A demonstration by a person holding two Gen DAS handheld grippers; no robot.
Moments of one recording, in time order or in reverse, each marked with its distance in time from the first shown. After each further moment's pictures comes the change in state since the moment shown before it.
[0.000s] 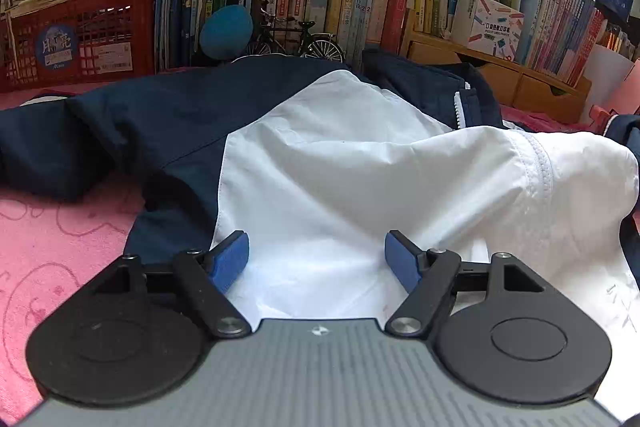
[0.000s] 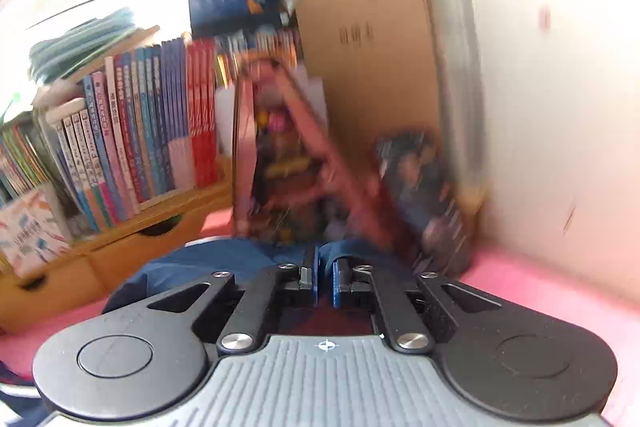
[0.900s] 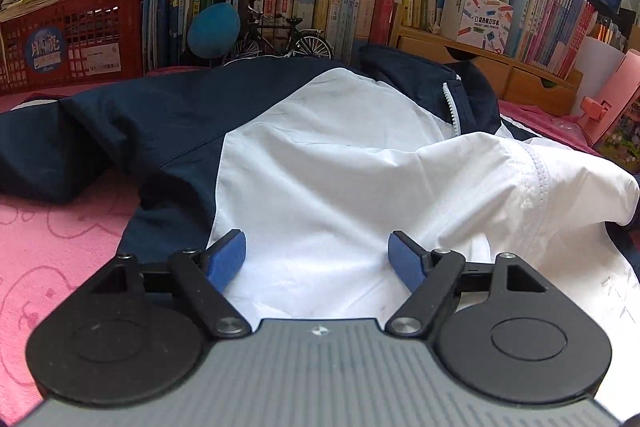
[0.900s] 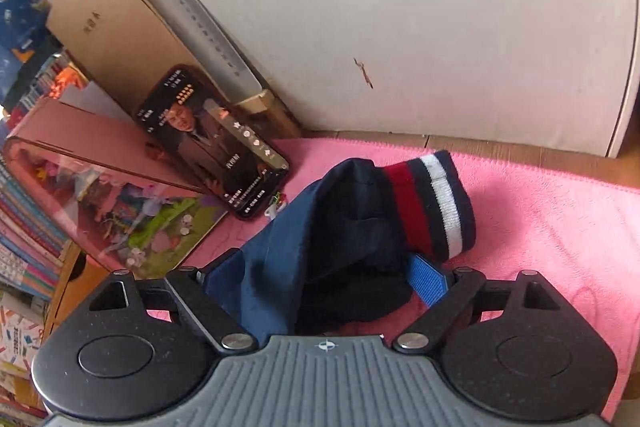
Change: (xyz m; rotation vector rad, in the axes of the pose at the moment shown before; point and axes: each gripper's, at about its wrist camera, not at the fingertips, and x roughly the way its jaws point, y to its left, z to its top) left arm 0.001 -0.001 0.003 0.021 0.013 -0.021; right arm 0.060 -0.153 -0.037 0.647 0.566 -0.108
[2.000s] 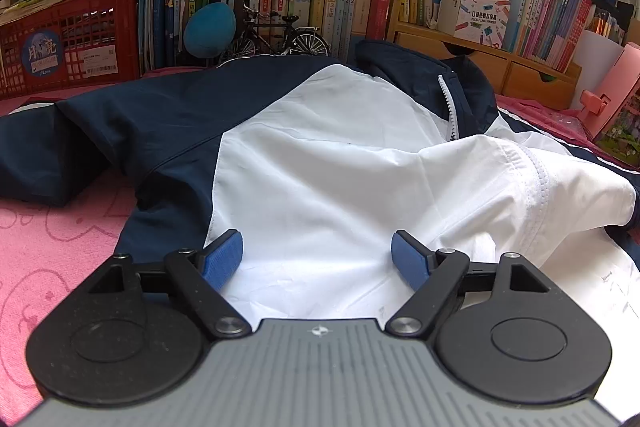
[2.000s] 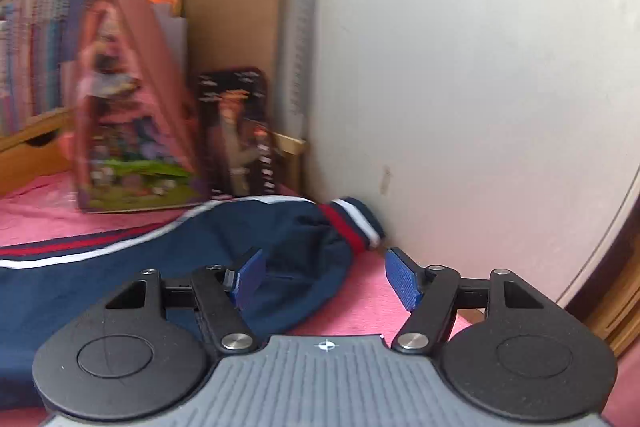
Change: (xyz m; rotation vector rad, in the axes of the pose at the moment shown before) left arm 0.001 -0.003 0.000 0.013 0.007 0.003; right arm -0.060 0.023 -0.065 -0.685 -0.316 -0.038
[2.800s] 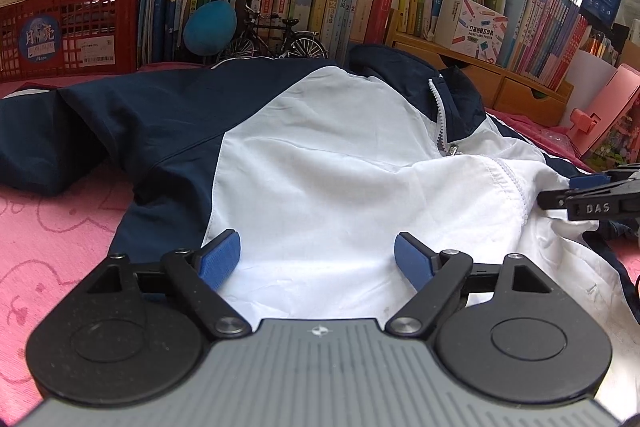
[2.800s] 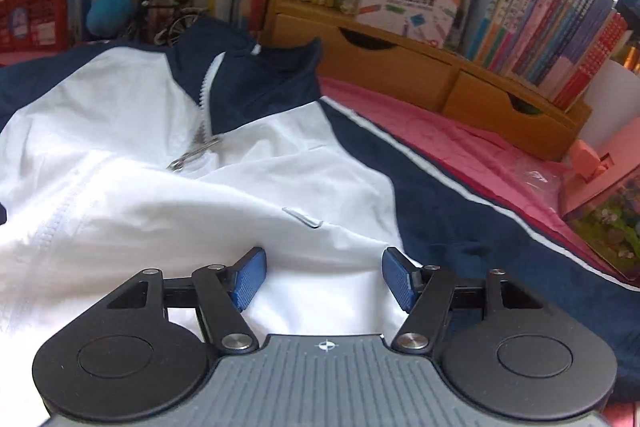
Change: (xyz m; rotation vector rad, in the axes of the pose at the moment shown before) left arm -0.002 0.007 -0.001 -0.050 -0.013 -0.046; right arm -0.088 0.329 -0.064 -0.602 0.092 0.522
